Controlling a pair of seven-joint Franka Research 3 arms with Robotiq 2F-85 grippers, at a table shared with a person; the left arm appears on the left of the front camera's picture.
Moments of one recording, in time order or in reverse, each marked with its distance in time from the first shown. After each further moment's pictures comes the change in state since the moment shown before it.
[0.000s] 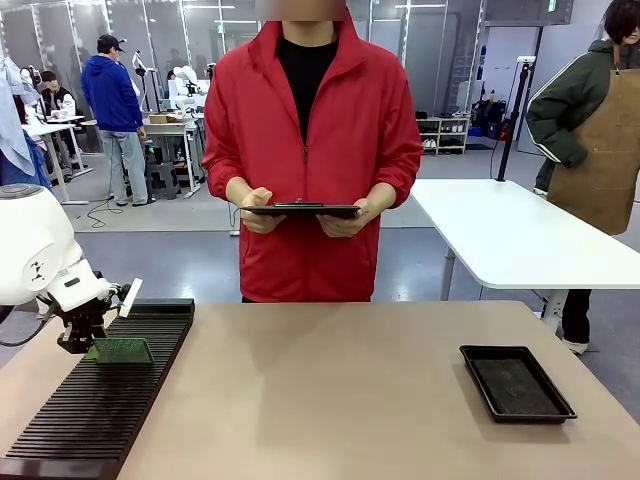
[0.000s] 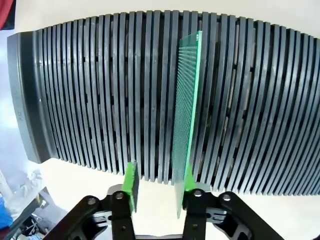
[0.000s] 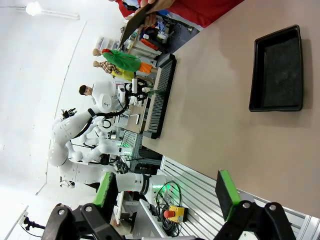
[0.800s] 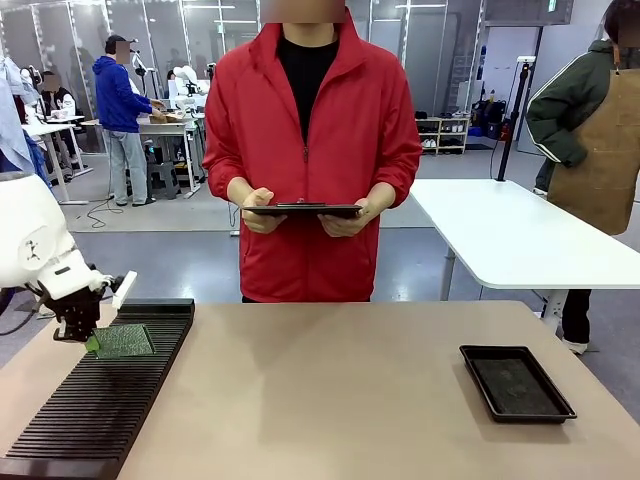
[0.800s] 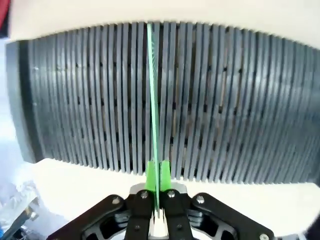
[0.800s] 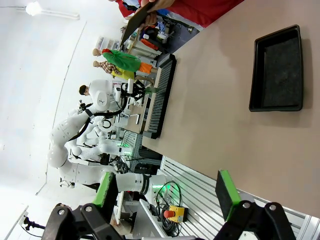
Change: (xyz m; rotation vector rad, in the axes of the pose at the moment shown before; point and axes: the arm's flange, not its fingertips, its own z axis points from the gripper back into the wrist) left arm -0.009 0.003 0.023 -0.080 -0.060 0.008; right arm 0.000 0.000 0.000 0.000 0.000 0.000
